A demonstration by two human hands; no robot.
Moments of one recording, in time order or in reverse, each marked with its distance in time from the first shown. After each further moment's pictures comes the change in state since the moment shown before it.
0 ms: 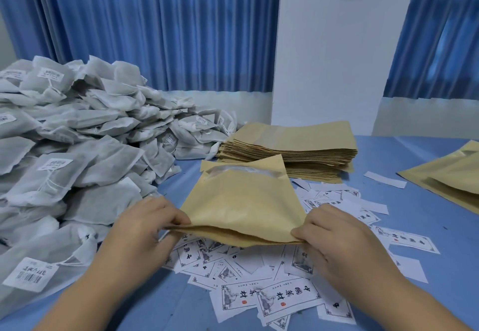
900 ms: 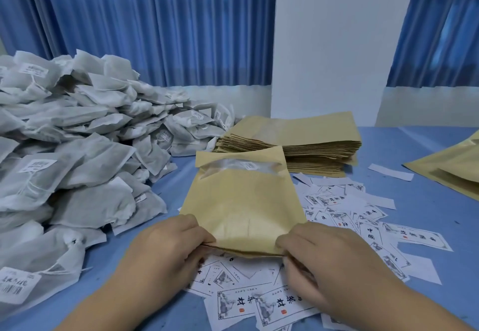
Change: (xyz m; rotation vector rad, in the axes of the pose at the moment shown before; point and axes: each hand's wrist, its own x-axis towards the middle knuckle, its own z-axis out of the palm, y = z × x) left_hand 0.004 0.024 0.025 0.072 -0.125 0.168; right_hand -0.005 -0.009 0.011 -0.035 -0.093 -0.069
